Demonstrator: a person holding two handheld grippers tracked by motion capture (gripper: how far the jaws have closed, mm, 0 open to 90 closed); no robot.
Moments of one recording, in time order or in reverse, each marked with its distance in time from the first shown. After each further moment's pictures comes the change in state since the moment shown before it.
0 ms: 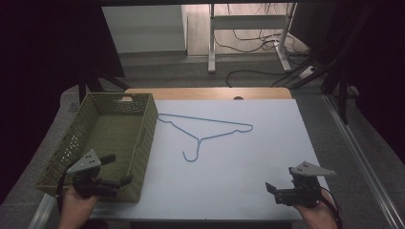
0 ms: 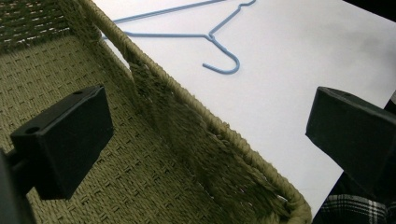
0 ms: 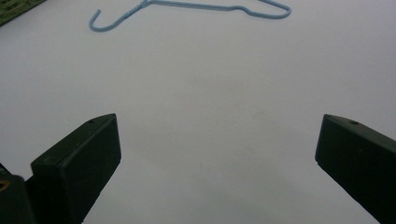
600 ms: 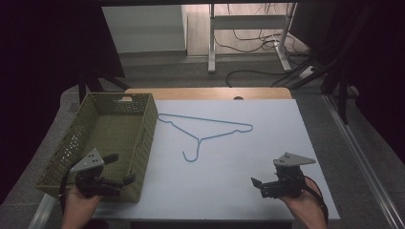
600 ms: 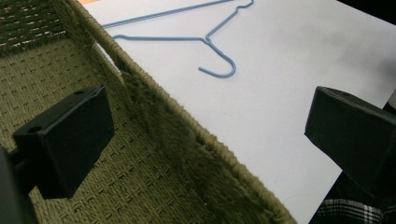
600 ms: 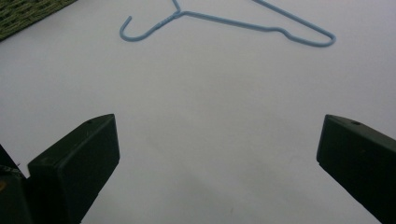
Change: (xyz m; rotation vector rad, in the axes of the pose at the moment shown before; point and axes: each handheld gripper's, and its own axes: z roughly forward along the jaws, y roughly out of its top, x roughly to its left) left arm -0.007 0.007 0.003 0.005 0.001 0.004; right arm 0.022 0.033 0.022 0.027 0.070 -0.082
